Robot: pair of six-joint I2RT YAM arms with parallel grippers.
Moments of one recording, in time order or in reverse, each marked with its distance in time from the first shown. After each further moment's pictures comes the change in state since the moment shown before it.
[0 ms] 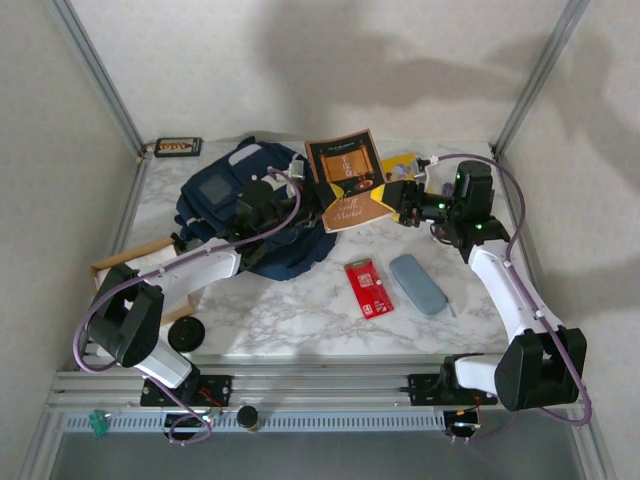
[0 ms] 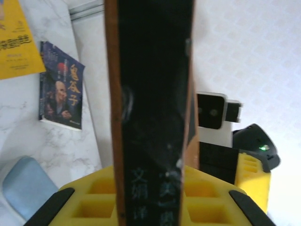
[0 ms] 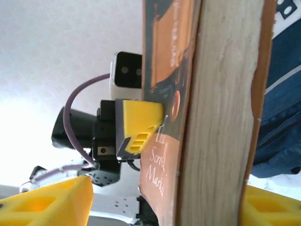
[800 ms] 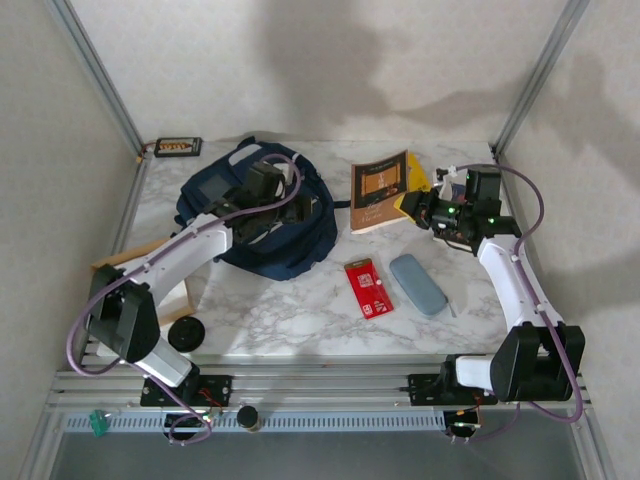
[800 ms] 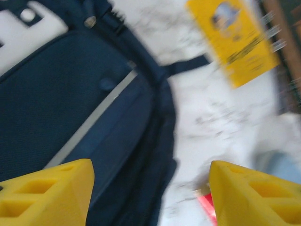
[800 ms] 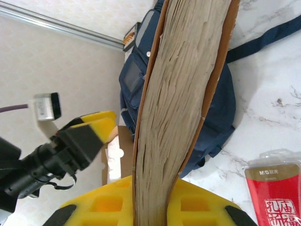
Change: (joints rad) left arm 0.063 0.035 0.272 -0.966 -0.481 0.879; right arm -0.115 0.030 0.040 -0.359 0.257 -0.211
